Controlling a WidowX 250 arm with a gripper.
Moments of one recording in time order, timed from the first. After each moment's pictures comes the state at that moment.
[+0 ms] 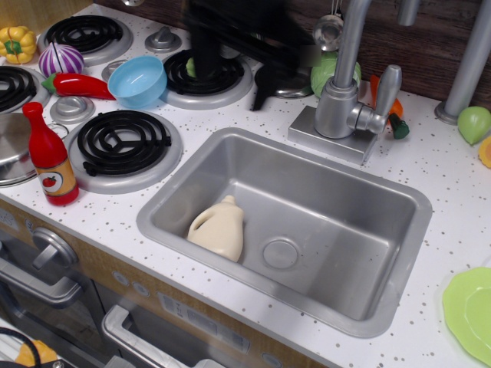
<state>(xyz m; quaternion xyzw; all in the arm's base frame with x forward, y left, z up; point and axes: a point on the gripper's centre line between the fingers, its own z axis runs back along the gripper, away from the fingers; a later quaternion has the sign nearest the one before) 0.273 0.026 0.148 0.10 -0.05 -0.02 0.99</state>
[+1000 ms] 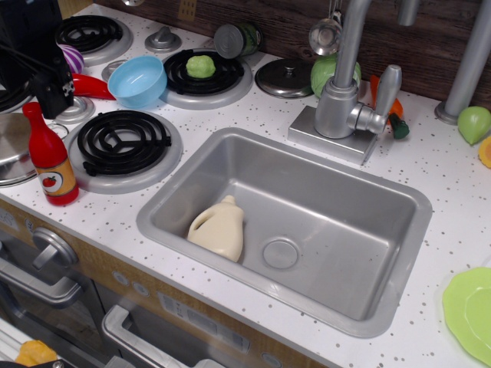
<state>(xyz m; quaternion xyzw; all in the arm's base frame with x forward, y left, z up) 0.226 0.175 0.109 0.10 -0.08 -0.05 0.99</state>
